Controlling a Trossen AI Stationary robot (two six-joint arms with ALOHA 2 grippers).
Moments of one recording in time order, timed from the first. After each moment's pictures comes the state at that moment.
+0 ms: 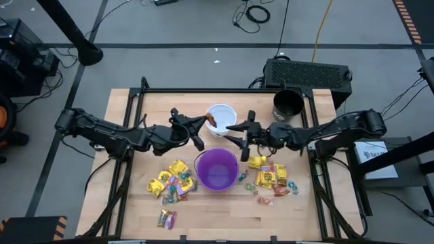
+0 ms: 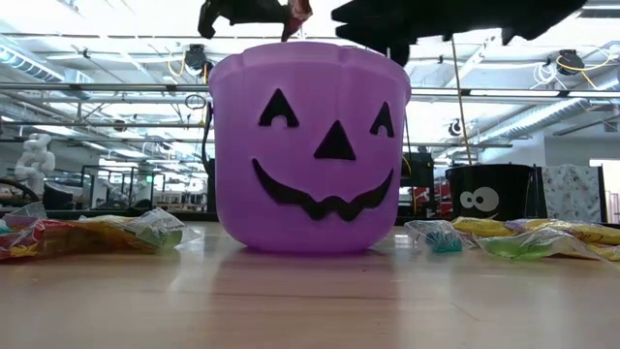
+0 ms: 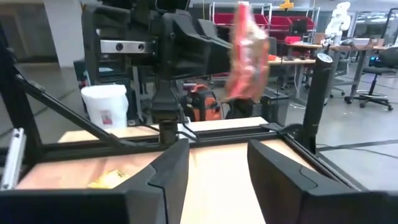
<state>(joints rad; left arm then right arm) -0.18 1.30 0.88 0.33 -0.81 -0.14 0.06 1.37 0.73 0.66 0.24 0.03</state>
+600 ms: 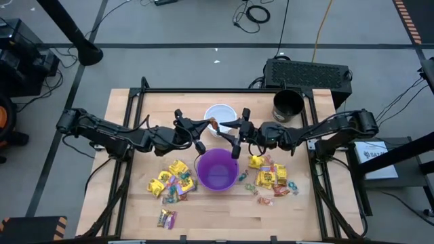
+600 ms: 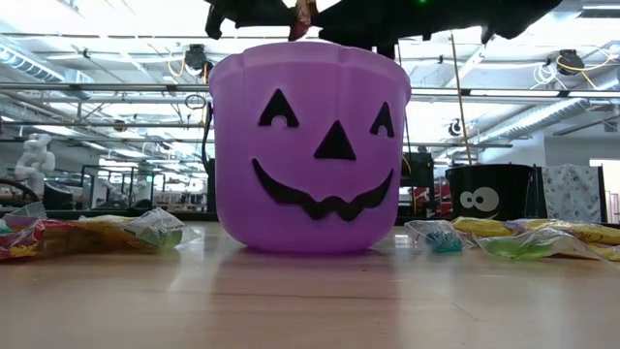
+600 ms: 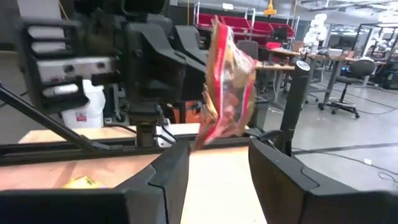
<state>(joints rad) -0.18 1.32 0.88 0.33 -0.74 -0.06 0.06 1.46 0.81 0.68 0.31 -0.04</state>
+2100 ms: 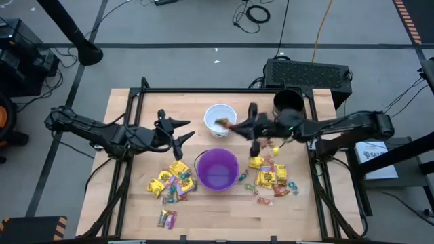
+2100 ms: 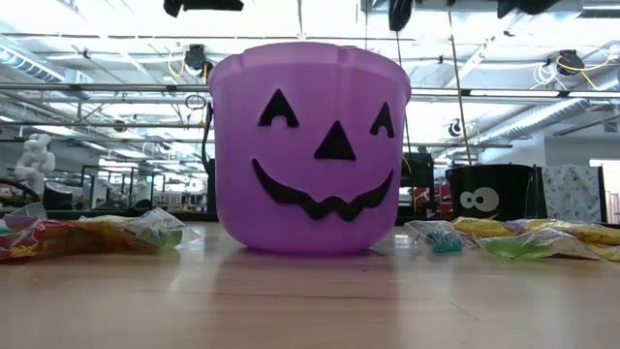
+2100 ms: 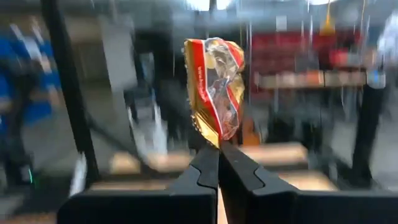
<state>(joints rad) -0.28 1.04 0.88 -0.12 -0.69 -0.10 -0.03 1.20 0.81 0.56 -0.03 0.09</state>
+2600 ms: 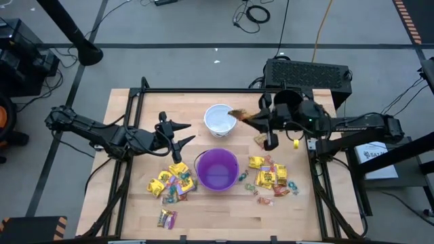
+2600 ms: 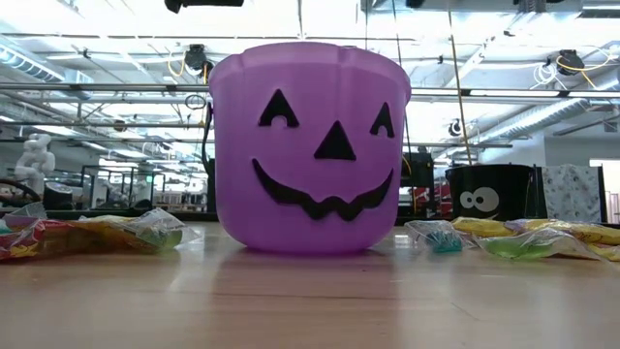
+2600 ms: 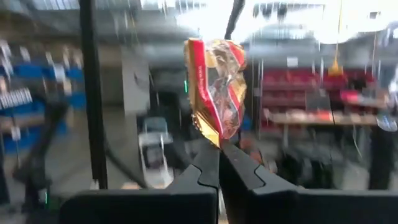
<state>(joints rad) -0.30 1.04 0.88 -0.11 -0.68 -0.06 -0.07 1.06 0.81 0.47 -0.12 0.05</state>
